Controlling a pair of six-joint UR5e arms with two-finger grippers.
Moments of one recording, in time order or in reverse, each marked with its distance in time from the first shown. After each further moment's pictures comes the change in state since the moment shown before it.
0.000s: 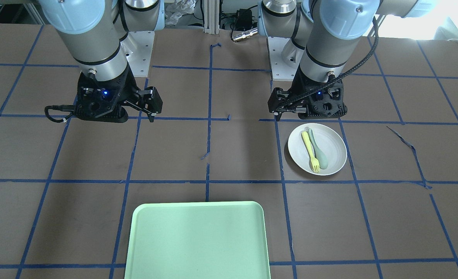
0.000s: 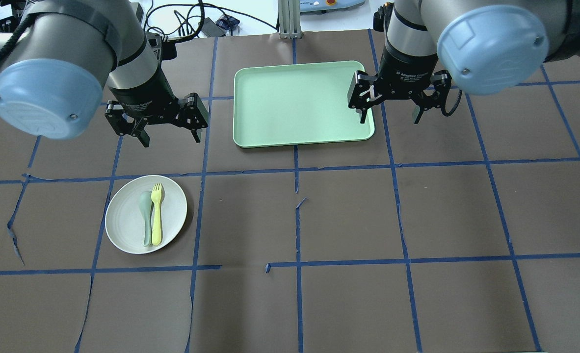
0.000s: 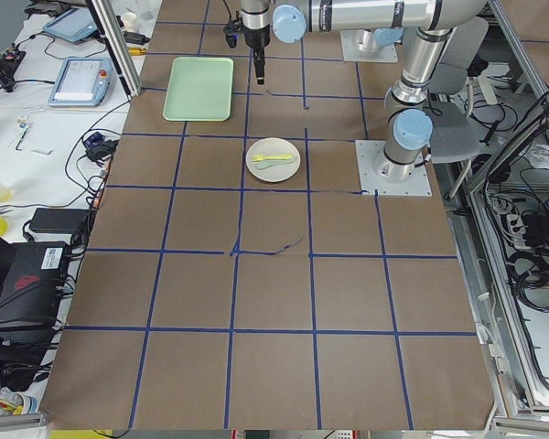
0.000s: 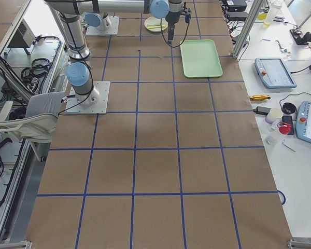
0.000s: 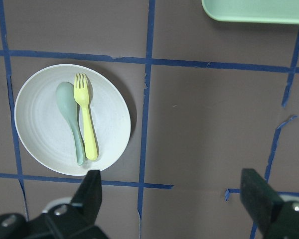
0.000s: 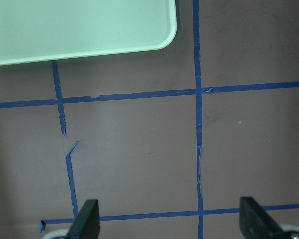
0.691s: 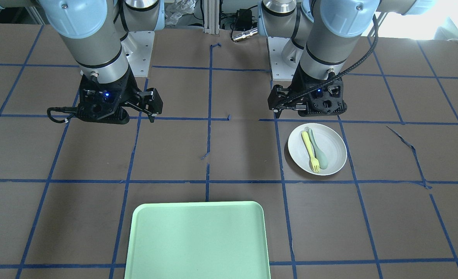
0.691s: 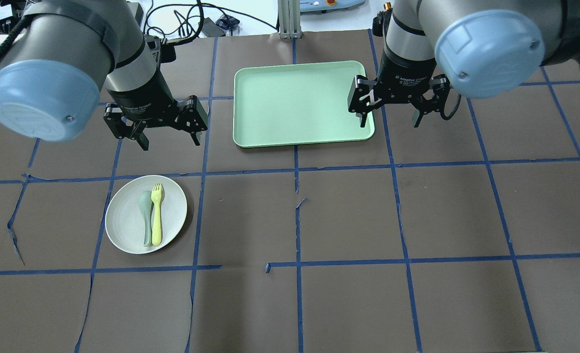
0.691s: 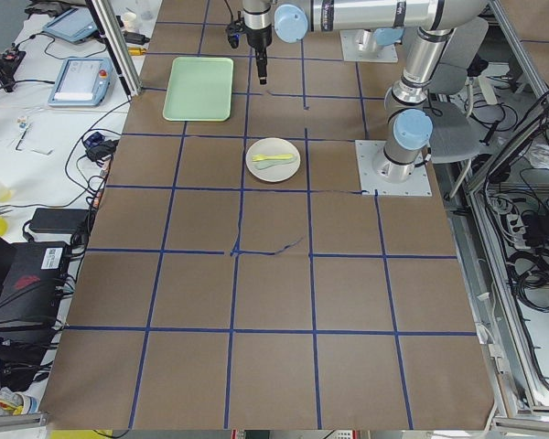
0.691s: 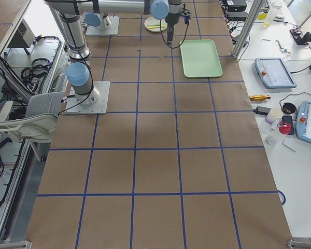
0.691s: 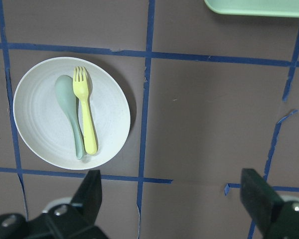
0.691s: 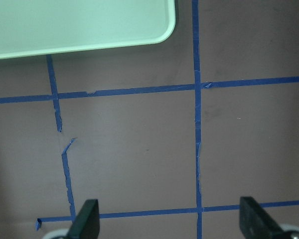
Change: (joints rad) left arm 0.002 0.011 -0.003 -0.015 -0.003 0.001; right arm 0.001 0.002 0.017 0.000 -0.007 0.000
